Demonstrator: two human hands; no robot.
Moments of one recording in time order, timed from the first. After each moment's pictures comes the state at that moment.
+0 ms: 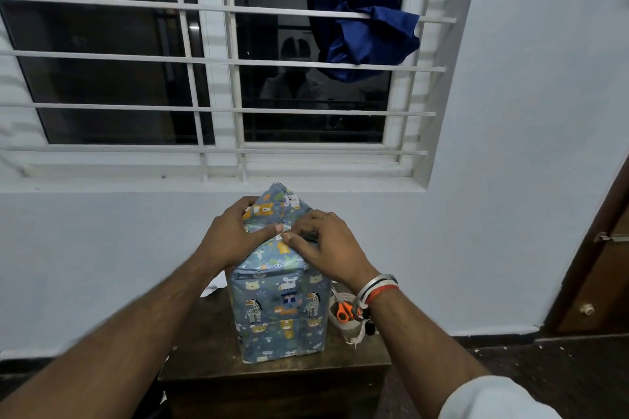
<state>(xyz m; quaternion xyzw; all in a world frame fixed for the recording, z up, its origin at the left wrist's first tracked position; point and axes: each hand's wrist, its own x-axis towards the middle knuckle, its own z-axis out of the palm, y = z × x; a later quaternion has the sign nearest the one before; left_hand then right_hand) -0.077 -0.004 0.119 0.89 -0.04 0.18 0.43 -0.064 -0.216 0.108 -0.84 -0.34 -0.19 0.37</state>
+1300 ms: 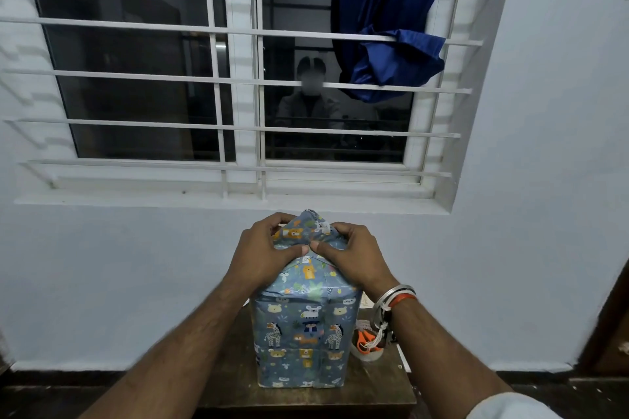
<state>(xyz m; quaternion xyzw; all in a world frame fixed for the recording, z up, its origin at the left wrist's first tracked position) -0.071 -0.010 0.125 0.86 -0.08 0.22 0.45 -0.026 -0.208 0.108 -0.81 -0.23 -0.14 0.53</state>
